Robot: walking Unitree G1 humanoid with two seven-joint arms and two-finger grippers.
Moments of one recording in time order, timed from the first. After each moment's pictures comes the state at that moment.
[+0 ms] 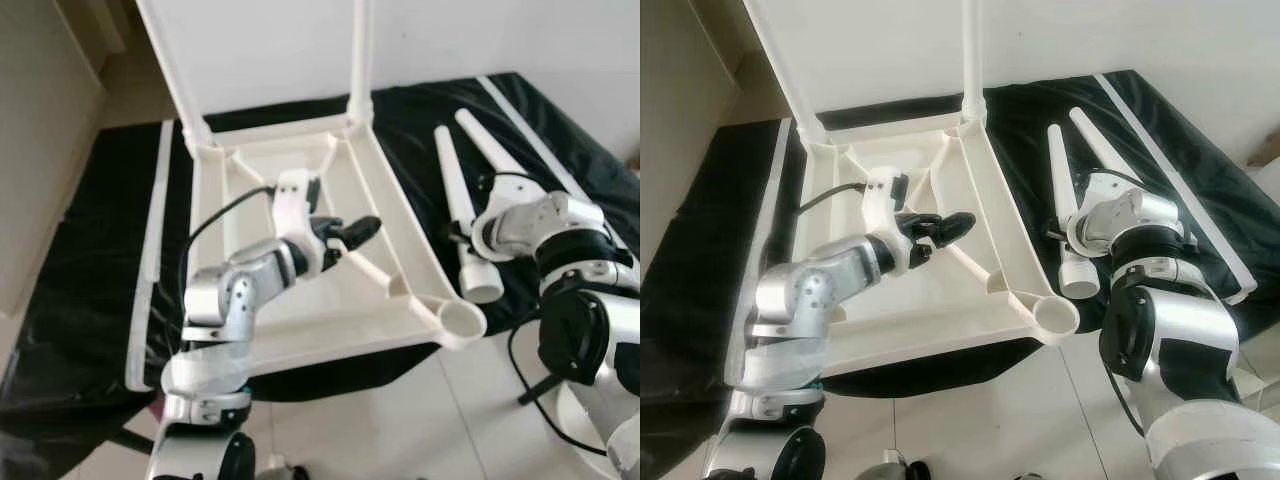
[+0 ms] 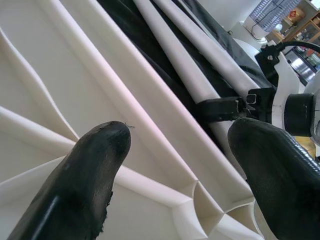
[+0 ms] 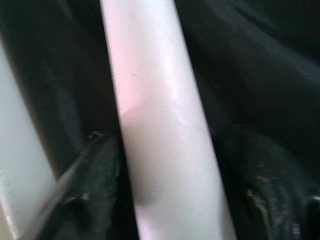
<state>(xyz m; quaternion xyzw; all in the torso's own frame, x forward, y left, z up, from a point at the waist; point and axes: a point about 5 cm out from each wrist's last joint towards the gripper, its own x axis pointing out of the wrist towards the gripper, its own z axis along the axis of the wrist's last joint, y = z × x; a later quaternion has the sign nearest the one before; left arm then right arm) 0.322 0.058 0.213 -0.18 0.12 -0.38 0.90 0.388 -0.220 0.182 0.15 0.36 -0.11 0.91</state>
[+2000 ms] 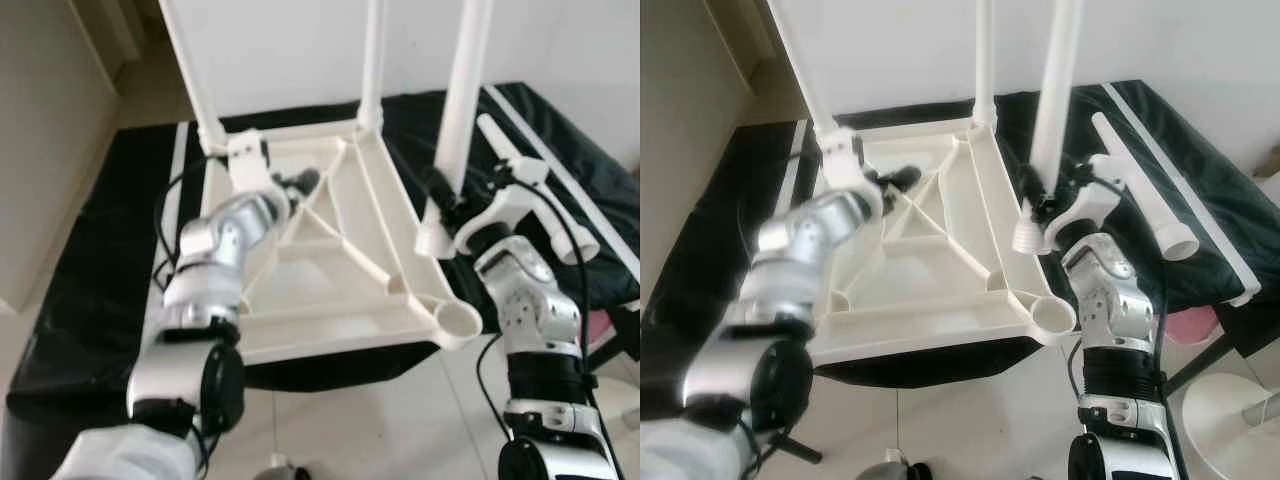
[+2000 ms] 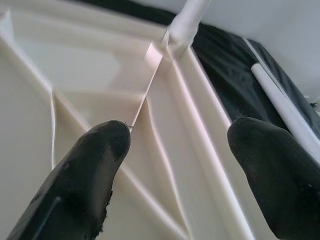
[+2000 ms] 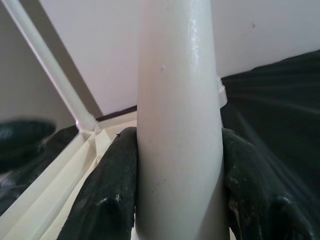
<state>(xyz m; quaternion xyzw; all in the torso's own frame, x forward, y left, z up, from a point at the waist) 0.404 0.088 0.242 -0.21 0.08 -0.19 0.96 0.334 -0.165 0.209 0.14 -0.09 0.14 0.97</state>
